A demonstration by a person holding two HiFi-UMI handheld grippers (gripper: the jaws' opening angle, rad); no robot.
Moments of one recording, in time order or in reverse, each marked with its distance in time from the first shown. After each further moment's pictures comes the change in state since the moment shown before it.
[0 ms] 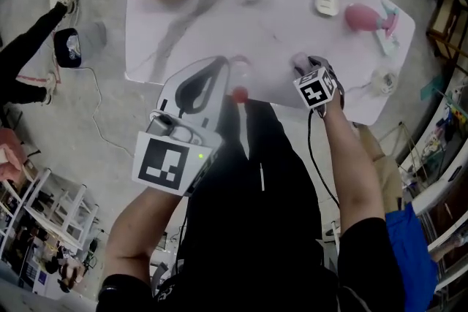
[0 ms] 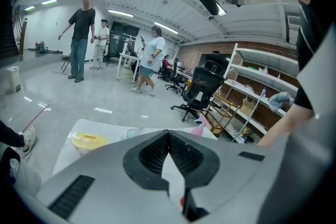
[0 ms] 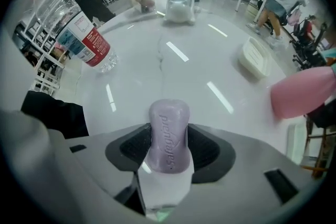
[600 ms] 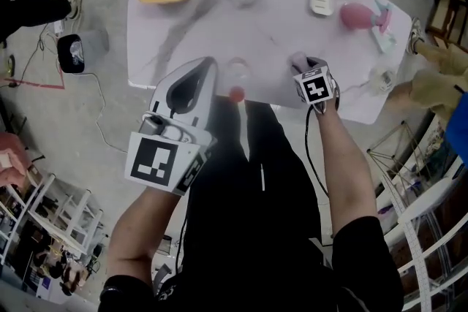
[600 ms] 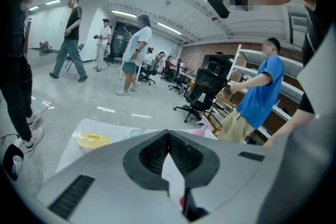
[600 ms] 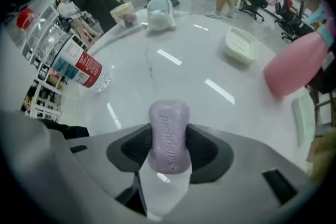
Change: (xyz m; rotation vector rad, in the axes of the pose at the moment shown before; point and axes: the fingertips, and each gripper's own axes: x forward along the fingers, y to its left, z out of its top) left arm -0.009 0.004 0.007 -0.020 -0.007 0.029; right arm -0.003 -0.003 0.004 0.220 -0.076 0.039
